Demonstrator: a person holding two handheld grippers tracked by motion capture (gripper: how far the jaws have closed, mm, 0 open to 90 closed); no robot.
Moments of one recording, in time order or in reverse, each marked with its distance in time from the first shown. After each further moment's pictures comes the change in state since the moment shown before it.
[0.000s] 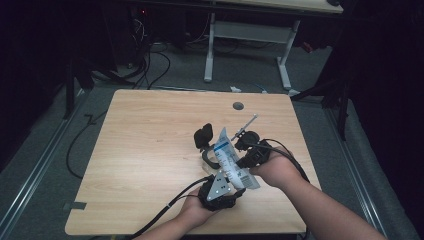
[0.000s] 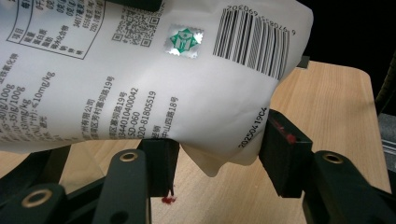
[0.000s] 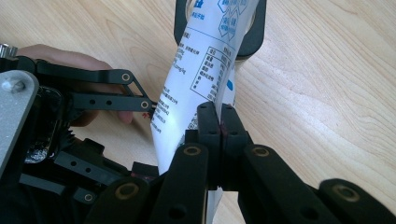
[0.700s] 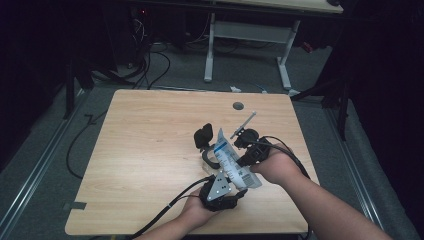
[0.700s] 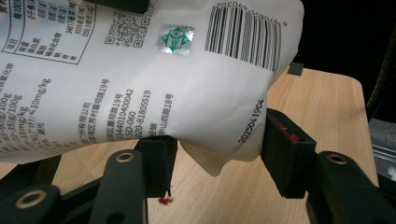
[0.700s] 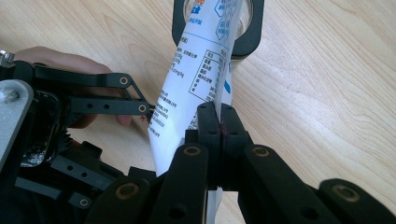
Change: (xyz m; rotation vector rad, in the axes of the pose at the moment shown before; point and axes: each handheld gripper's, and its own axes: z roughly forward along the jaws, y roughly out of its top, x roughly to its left) left arm -0.003 0.003 0.001 -0.023 -0.012 -0.012; right arm -0.003 0.006 -0.003 0.027 0.001 -0.014
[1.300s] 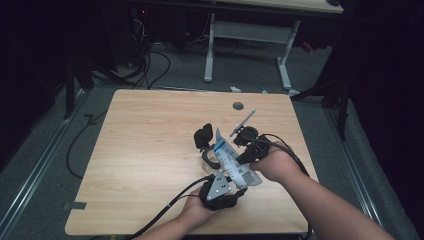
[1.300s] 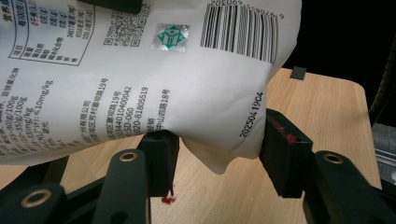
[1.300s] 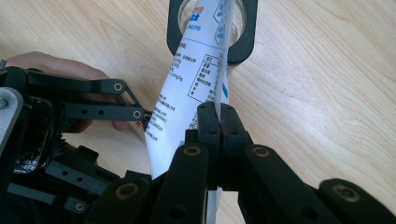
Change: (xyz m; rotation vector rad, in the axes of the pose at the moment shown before) left arm 0.002 0.002 -0.001 -0.016 0.011 -0.011; right arm -0.002 0.005 -0.002 -0.010 -0.014 -0.009
